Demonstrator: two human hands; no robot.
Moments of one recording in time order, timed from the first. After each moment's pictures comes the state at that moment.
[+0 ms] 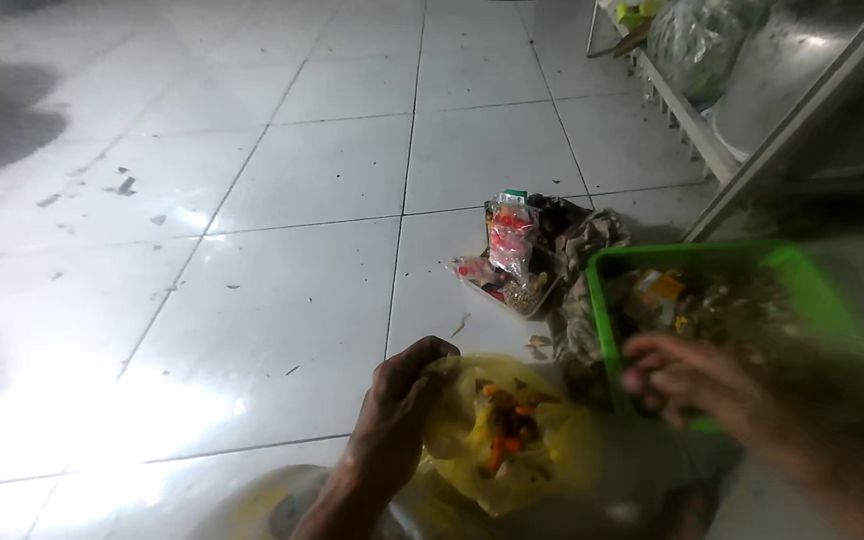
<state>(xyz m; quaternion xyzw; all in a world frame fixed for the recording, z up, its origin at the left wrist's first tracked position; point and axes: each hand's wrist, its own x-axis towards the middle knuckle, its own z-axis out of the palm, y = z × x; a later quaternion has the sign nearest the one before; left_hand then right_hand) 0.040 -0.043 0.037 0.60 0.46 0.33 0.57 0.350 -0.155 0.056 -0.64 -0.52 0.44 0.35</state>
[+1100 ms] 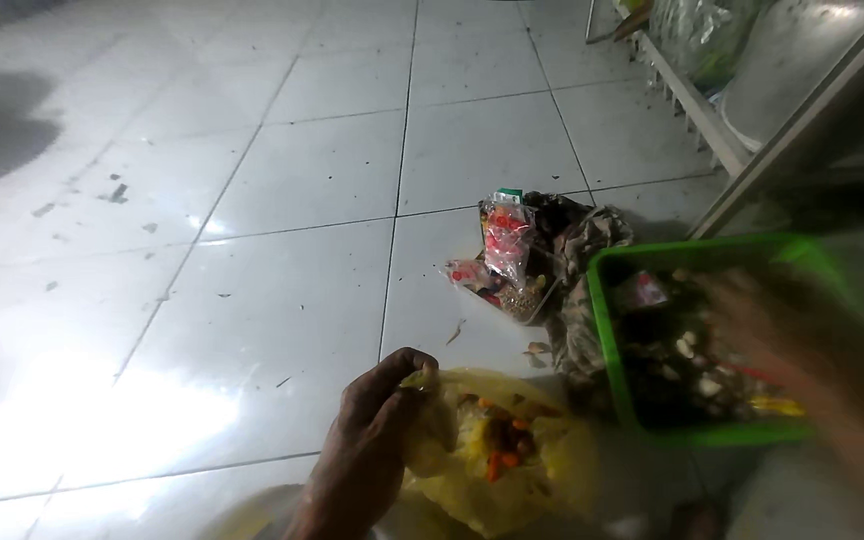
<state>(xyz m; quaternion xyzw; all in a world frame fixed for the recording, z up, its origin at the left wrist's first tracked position) 0.038 -0.041 0.038 0.57 0.46 0.37 0.58 0.449 -0.110 0.005 -0.81 -0.58 0.10 0.10</state>
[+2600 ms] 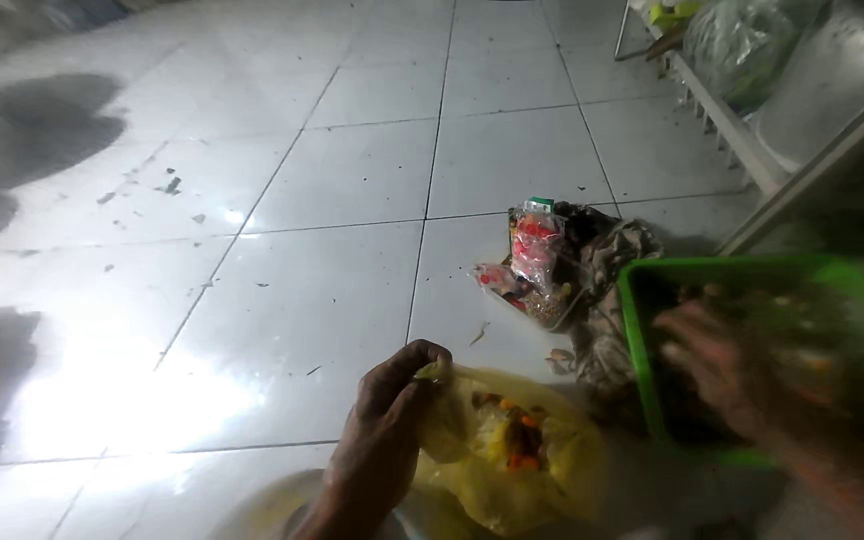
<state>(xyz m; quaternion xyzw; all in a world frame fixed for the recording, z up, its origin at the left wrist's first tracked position) 0.028 -0.037 0.046 0.56 0.47 0.39 0.56 0.379 -0.107 0.004 -0.64 -0.72 0.06 0.26</state>
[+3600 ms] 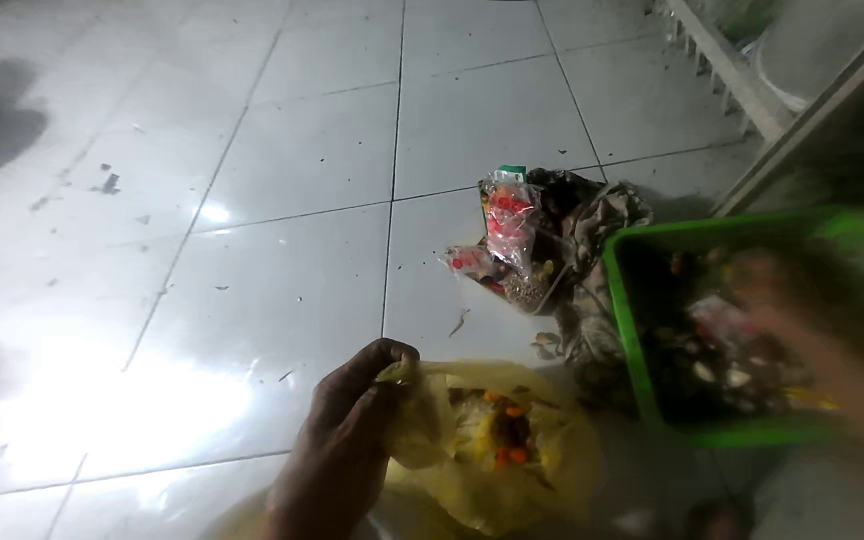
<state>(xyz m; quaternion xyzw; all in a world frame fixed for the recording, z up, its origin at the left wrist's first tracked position) 0.027 -0.033 0.042 0.56 0.46 0.37 0.58 0.462 -0.079 -0.019 -0.87 -0.43 0.17 0.13</state>
